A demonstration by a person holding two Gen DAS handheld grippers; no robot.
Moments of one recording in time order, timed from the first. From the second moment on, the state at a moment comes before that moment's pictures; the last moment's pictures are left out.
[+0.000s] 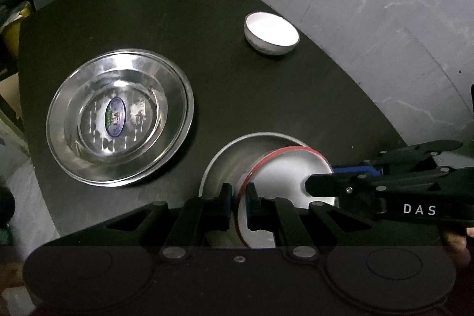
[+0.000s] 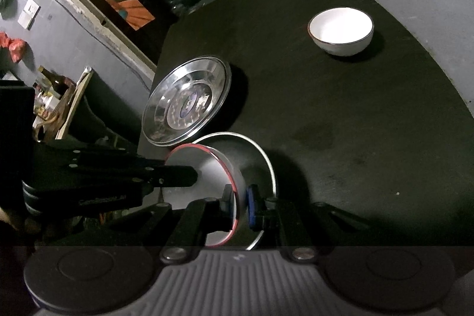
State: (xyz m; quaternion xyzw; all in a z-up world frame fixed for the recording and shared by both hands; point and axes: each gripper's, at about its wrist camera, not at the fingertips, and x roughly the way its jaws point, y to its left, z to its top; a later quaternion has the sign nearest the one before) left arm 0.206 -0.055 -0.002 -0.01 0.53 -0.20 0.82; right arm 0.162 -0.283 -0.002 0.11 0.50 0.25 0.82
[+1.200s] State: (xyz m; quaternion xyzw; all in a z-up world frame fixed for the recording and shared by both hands) left arm 0.210 -0.059 -0.018 0.01 0.56 -0.19 0.81; right arm 0.169 -0.274 -0.010 0.11 0.52 0.25 0.81
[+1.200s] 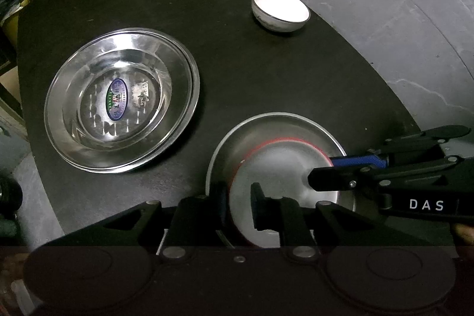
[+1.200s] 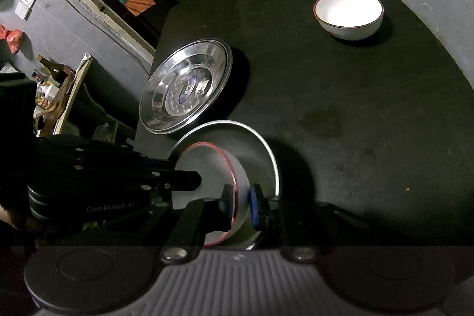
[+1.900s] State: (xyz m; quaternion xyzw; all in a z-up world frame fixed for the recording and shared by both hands) left arm 0.208 -0.058 -0.006 0.00 0.54 -0.20 0.82; right arm 0.167 -0.277 -0.002 0.11 0.50 0.26 0.82
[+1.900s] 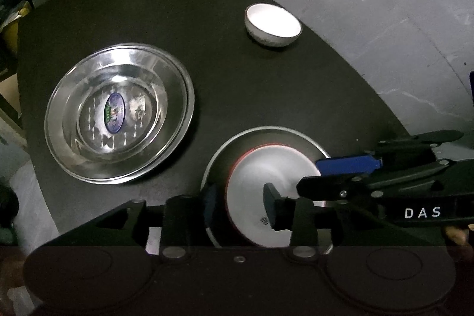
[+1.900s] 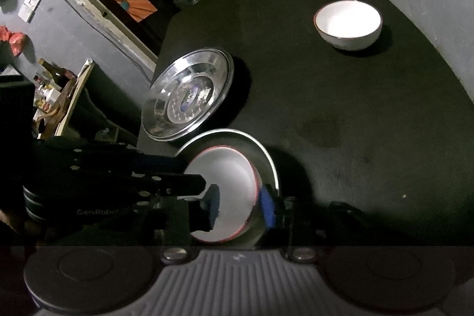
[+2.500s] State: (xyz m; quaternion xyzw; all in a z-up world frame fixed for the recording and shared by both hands) left arm 0.203 -0.060 0.008 0.01 0.49 -0.20 0.85; right arm 0.167 -0.296 0.009 0.14 0.46 0.23 0.85
